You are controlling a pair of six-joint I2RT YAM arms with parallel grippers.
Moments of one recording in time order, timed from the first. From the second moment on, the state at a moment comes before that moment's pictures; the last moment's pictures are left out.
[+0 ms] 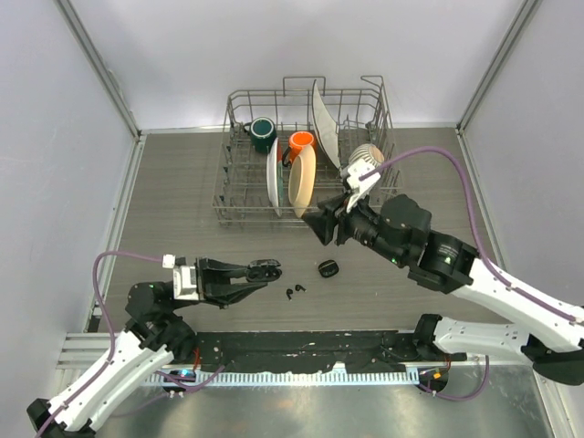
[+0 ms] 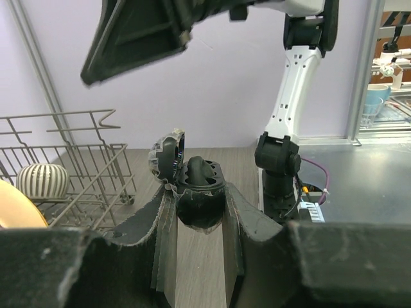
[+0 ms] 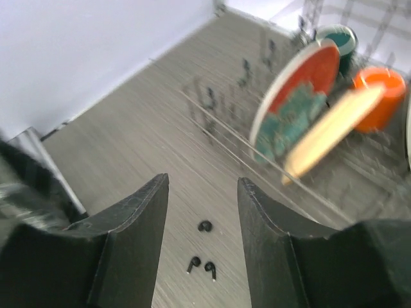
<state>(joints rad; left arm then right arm) -0.69 0.27 0.25 0.53 0.69 -0.23 1.10 0.96 1.17 -0.28 0.23 0.13</state>
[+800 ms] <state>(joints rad) -0.69 0.18 0.28 0.36 0.62 -0.18 0.86 1.45 0.82 -0.11 -0.17 0.48</state>
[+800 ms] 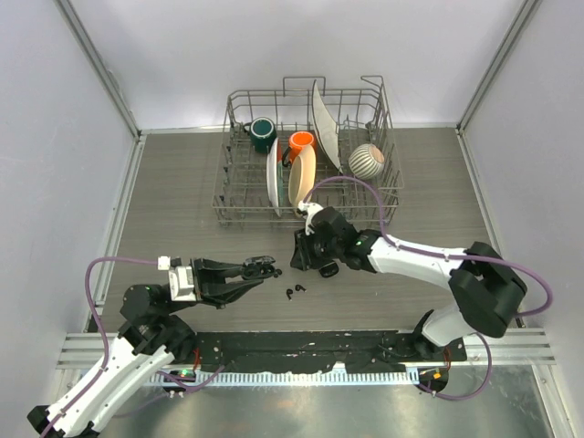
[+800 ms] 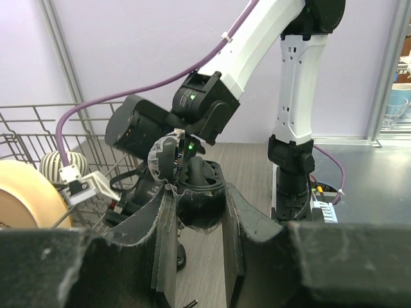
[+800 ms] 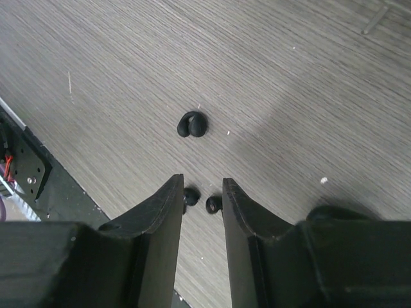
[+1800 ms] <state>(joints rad) -0.69 0.15 0.28 0.34 0.56 -0.17 1.10 1.73 0.93 0.05 0.24 0.86</state>
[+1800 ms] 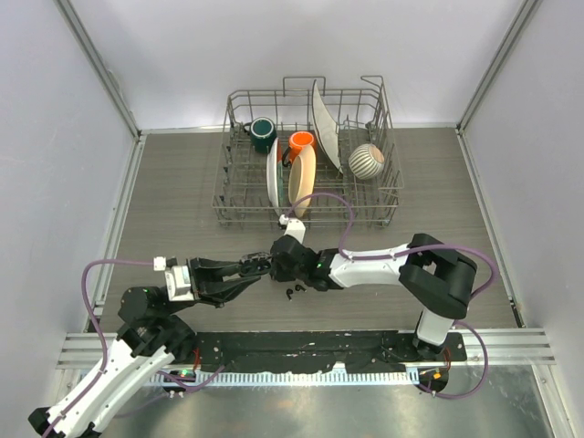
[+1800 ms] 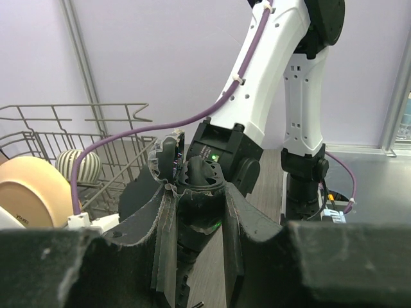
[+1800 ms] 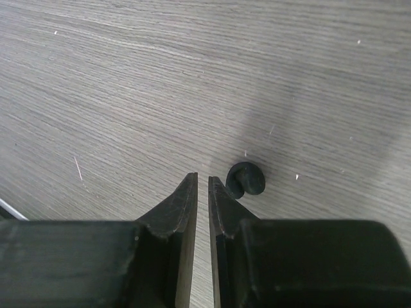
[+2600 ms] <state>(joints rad) -0.69 0.13 0.28 0.32 0.54 -0.16 1.12 1.77 0.96 -0.04 0.39 1.05</state>
